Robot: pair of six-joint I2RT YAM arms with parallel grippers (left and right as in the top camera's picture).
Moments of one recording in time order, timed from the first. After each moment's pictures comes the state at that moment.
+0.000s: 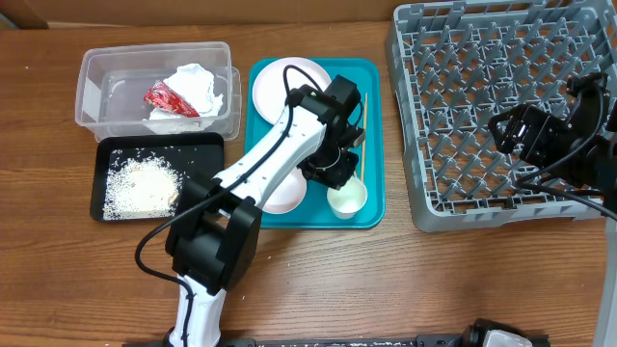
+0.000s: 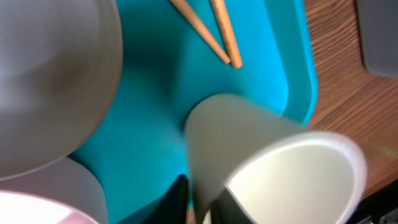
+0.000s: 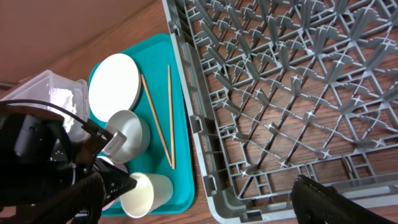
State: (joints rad) left arm -0.58 2.12 1.75 -1.19 0.26 -0.08; right arm -0.27 1.26 1.49 -1.17 -0.42 0.17
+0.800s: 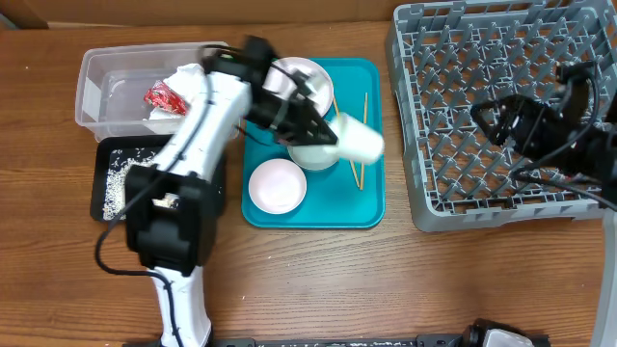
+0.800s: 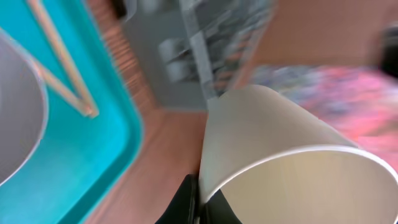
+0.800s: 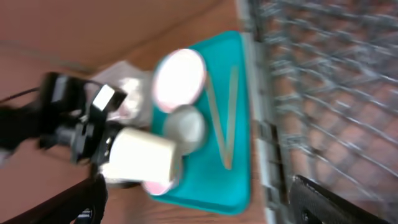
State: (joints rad) left arm -0.24 2.12 1.84 -1.27 1.13 0.10; right arm -0.26 1.29 1.48 -1.07 -0.74 0.18
